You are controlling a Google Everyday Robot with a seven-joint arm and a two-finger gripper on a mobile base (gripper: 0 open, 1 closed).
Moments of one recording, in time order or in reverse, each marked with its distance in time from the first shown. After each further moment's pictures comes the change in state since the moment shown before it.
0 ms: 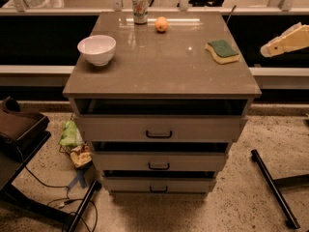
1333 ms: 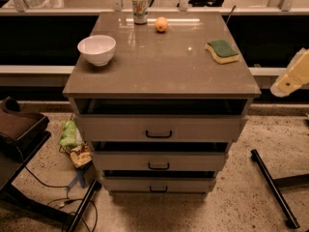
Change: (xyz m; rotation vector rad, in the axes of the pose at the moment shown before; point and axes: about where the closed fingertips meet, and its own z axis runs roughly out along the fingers) arm 0.017 0.099 -0.084 -0.136 0.418 -0.233
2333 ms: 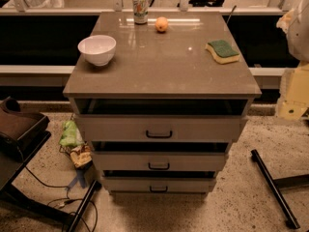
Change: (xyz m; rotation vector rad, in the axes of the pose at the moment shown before) arm -0.025 0.075 -0.039 -0.107 0.180 -0.384
